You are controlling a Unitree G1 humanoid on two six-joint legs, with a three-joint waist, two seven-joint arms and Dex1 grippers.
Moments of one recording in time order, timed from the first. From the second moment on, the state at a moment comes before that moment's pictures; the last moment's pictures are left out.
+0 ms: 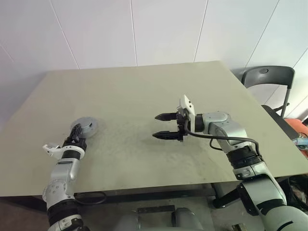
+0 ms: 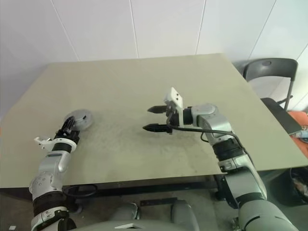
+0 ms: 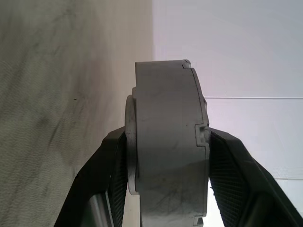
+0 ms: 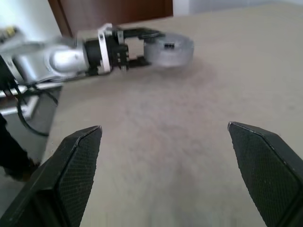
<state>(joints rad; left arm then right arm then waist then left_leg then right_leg) -0.18 0.15 0.62 0.22 -1.59 0.46 0.07 -0.69 -0.44 0.23 0.28 0.34 0.40 1.21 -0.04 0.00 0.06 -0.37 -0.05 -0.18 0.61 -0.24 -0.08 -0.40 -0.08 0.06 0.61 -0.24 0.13</state>
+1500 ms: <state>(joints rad) -0.06 0.80 0.06 -0.46 -0.99 0.58 -0.02 -0.65 -0.46 0.17 0.50 0.18 0.13 1.20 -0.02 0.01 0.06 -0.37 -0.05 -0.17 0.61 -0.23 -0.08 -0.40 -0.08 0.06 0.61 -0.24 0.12</state>
